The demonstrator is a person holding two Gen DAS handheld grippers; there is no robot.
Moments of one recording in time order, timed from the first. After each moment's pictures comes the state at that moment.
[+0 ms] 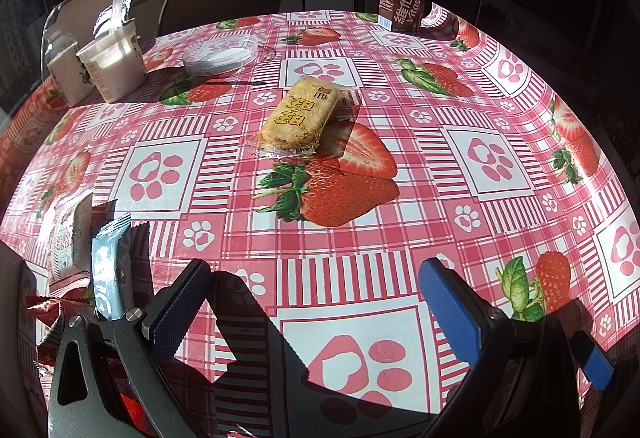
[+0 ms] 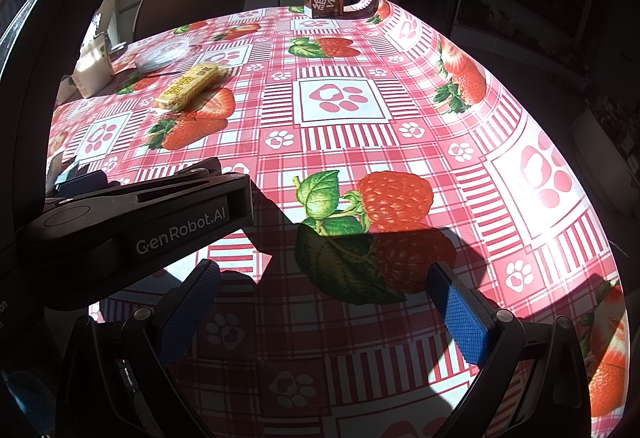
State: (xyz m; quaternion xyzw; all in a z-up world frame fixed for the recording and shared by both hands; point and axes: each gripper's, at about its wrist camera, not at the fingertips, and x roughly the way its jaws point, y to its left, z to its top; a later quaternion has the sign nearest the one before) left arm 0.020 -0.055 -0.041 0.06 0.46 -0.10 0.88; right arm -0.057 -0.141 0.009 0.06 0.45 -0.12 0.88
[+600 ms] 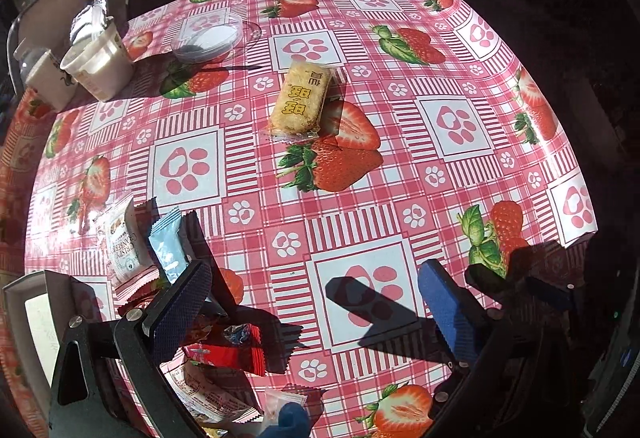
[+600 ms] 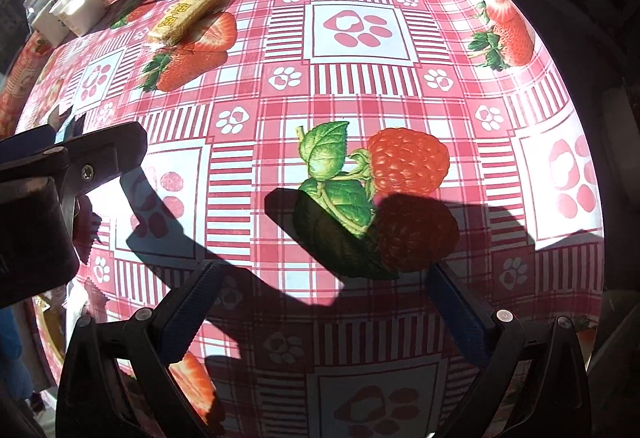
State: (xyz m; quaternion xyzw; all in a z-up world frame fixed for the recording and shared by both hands) left arm 0.020 -0.029 0.027 0.11 0.56 -0.15 0.81; right arm -0.022 -0.161 0.011 0.07 0.64 -0.05 0.77
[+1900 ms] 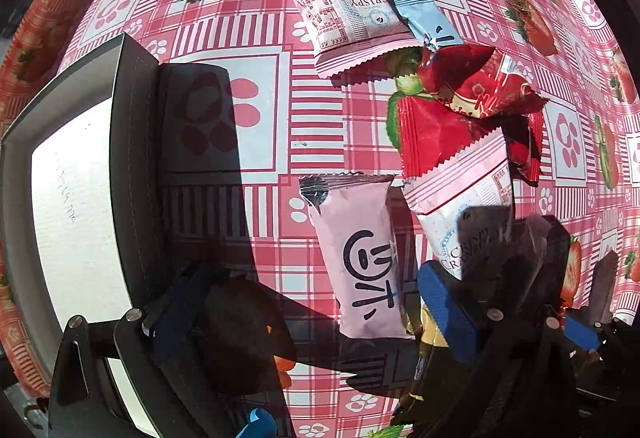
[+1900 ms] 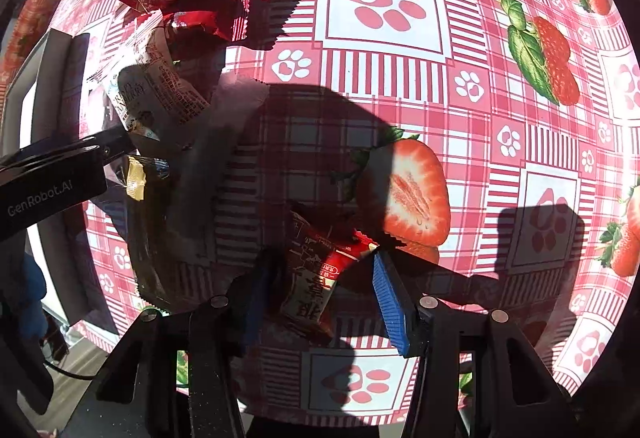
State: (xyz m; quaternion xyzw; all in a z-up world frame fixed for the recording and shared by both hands) left arm -0.026 0.151 -0.042 0.07 0.69 -0.06 0.71; right arm -0.074 -0.049 -0.008 0.06 0.74 -0.01 0.67
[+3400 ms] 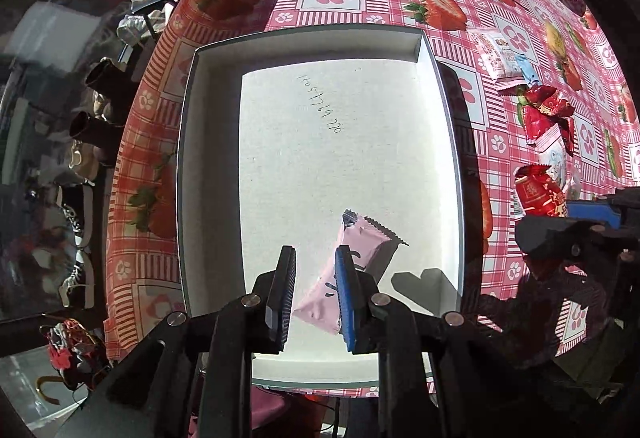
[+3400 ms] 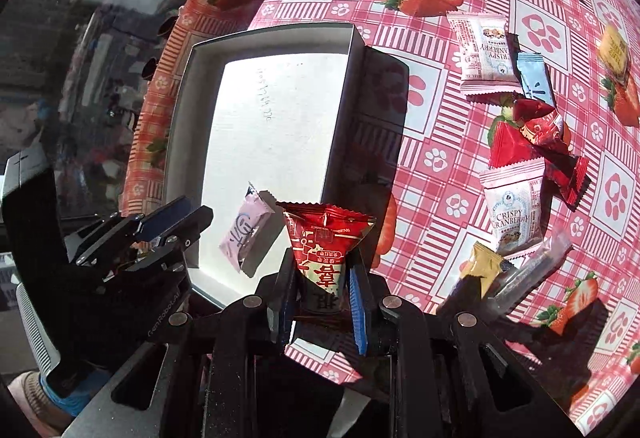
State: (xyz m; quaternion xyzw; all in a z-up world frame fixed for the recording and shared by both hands) left arm -0.069 0.316 0.047 0.05 0.67 0.01 0.74; right arm -0.017 0.144 0.065 0.06 0.71 0.22 0.66
